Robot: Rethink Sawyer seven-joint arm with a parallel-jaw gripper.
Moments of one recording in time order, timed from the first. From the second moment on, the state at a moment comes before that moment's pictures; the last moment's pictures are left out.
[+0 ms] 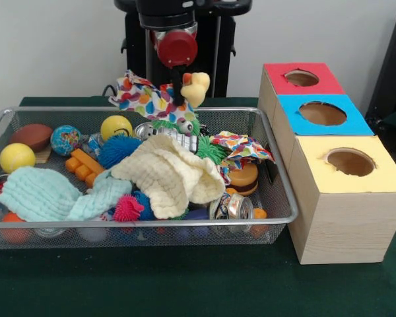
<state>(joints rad) -0.30 -0.79 -0.09 1.99 0.51 0.37 2.27</state>
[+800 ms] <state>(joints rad) -0.27 -0.77 -0.17 1.95 0.57 0.37 2.27</state>
